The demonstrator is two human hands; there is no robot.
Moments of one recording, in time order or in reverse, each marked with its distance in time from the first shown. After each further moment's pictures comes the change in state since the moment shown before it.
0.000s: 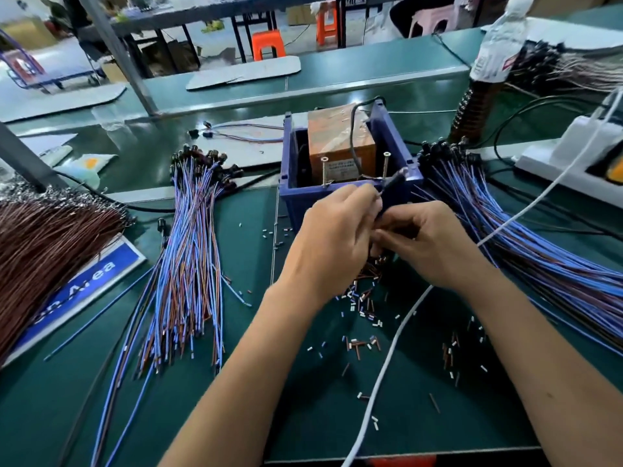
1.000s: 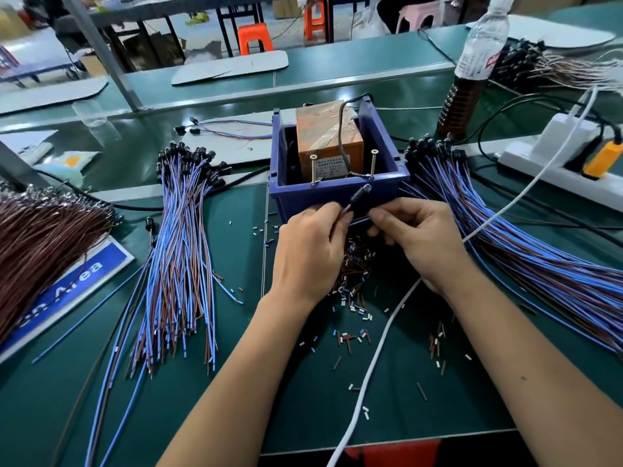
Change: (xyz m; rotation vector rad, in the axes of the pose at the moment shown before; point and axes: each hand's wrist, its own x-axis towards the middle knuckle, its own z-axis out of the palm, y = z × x) left_hand -0.017 -0.016 0.017 0.139 0.151 -0.132; right_hand -0.005 0.013 0.010 0.366 0.293 0.191
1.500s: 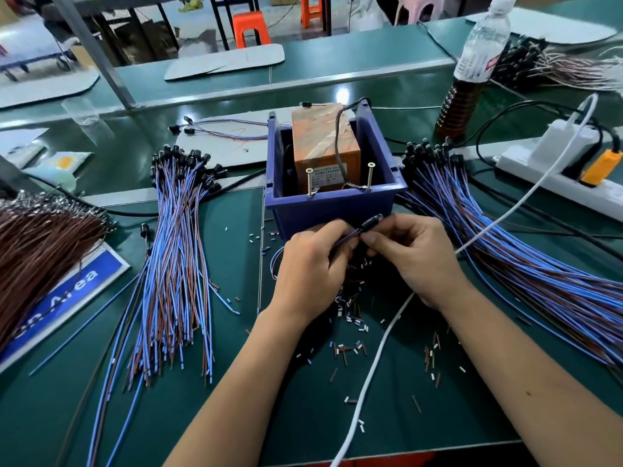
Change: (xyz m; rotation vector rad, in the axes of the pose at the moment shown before) left_hand -0.006 -0.015 0.013 -0.201 -0.114 0.029; right_hand -0.004 0.002 -0.001 -0.037 -0.059 -0.011
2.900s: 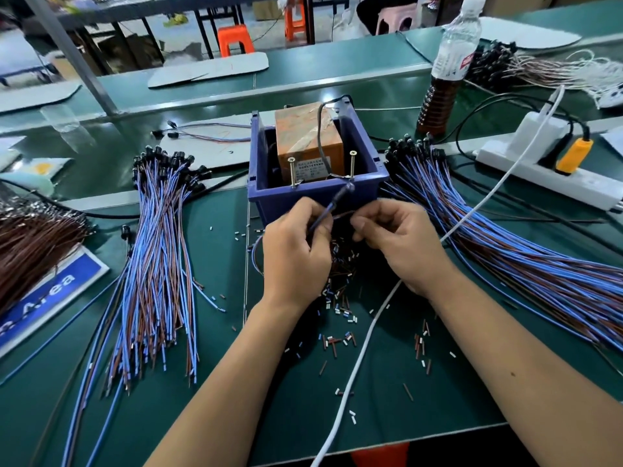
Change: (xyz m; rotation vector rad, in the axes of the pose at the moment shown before) left_hand 0.003 0.008 0.003 -0.043 0.238 -0.054; right_hand 0.004 0.005 0.001 0.016 0.023 0.014
